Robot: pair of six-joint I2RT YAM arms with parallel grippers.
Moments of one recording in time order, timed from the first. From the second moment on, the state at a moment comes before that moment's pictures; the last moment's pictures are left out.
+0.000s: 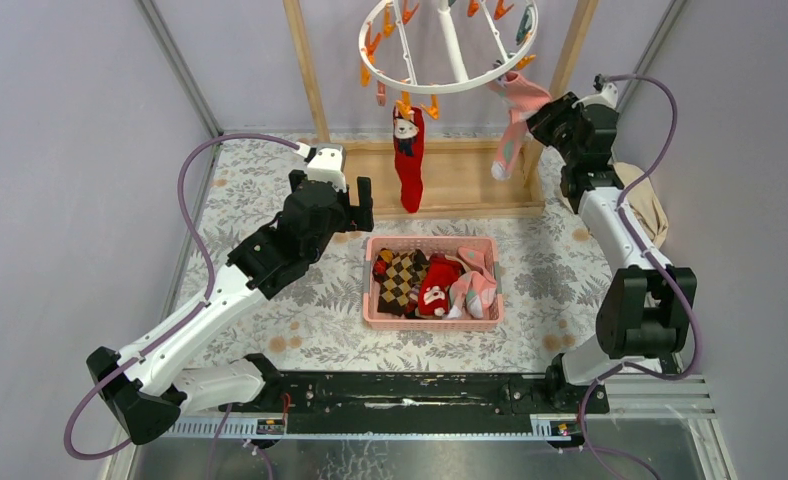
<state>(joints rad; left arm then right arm) -0.73 1.11 1.15 -0.42 -0.47 -0.28 0.02 1.54 1.25 0.22 -0.18 0.70</state>
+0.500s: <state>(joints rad) -0.73 1.11 1.15 -0.42 -0.45 -0.29 0.00 1.68 1.32 0.23 -0.32 0.76</state>
